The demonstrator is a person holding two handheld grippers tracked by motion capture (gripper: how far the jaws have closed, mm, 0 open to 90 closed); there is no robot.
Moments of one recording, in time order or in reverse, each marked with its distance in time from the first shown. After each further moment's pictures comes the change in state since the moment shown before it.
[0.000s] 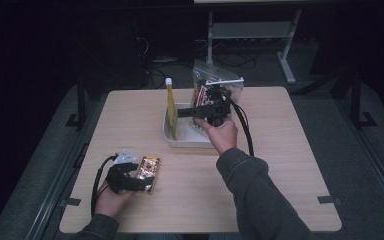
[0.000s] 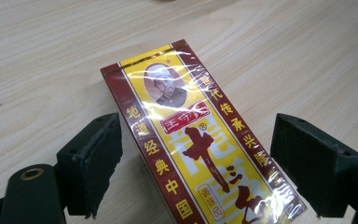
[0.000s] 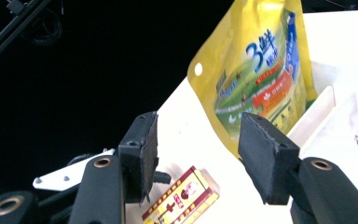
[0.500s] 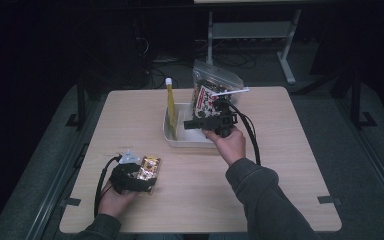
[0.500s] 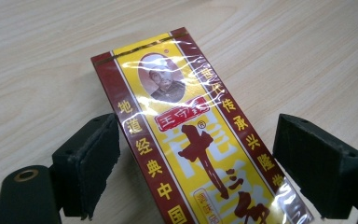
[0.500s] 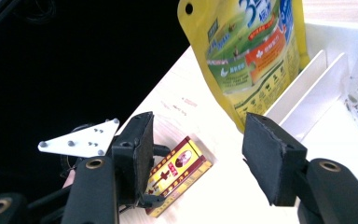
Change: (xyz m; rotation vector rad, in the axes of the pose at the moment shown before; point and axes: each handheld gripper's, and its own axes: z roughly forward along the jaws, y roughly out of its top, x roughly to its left) left arm -0.004 0.001 0.010 0.036 0.008 -0.008; right arm -0.005 -0.027 -0.014 0.053 -0.011 -0.012
